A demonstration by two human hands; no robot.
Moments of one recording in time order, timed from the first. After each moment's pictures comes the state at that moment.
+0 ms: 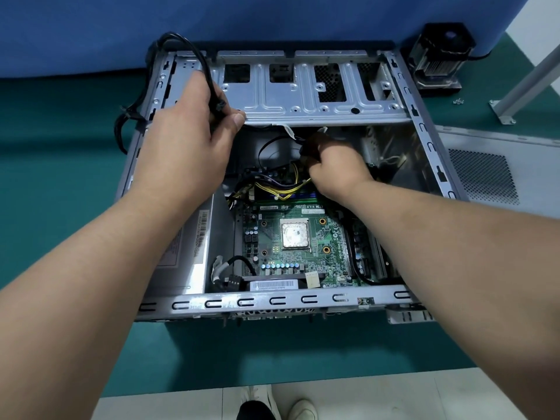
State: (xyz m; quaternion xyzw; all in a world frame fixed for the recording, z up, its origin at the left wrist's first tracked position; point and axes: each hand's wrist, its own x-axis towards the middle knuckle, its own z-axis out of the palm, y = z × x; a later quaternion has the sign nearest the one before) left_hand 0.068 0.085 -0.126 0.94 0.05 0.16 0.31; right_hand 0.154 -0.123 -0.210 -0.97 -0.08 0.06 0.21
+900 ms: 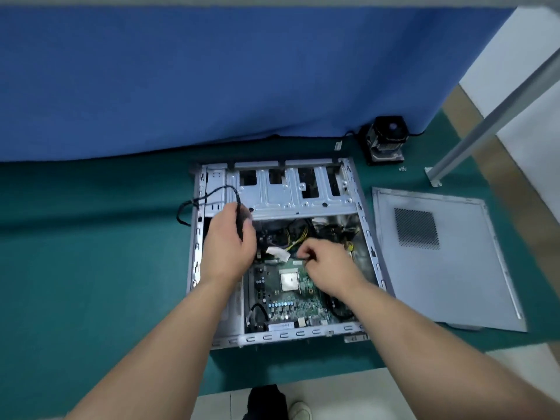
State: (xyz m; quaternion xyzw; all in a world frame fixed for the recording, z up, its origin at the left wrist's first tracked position) left_hand 0.066 0.084 -0.109 0.89 0.08 0.07 0.44; right_hand 0.064 -0.130 -0.103 -0.93 -0.04 0.23 0.30
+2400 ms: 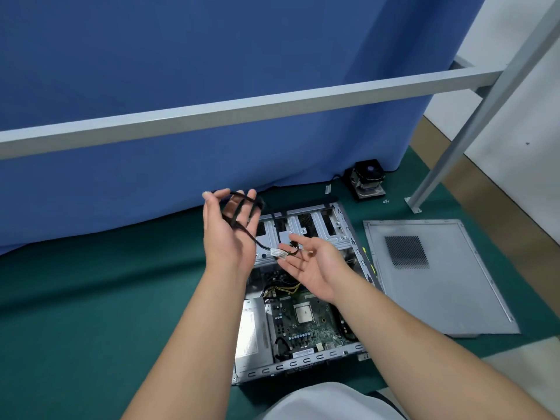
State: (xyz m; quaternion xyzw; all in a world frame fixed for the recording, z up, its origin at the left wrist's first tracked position) left_hand 0.118 0.089 0.045 0.29 0.21 0.08 0.93; right_hand 0.092 -0.073 -0.011 -0.39 0.28 0.22 0.85
